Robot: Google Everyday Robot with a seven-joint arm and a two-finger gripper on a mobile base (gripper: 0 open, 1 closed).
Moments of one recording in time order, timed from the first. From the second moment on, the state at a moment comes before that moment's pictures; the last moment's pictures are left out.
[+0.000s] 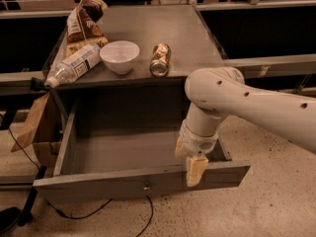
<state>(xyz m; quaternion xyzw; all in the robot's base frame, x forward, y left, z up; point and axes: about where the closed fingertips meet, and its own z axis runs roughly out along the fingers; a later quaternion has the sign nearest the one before) 0.450 -0.085 0.689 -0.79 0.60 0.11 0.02</state>
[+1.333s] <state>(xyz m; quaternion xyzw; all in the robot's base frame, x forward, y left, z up) 0.457 -0.089 0.734 -0.82 0.56 0.10 0.02</state>
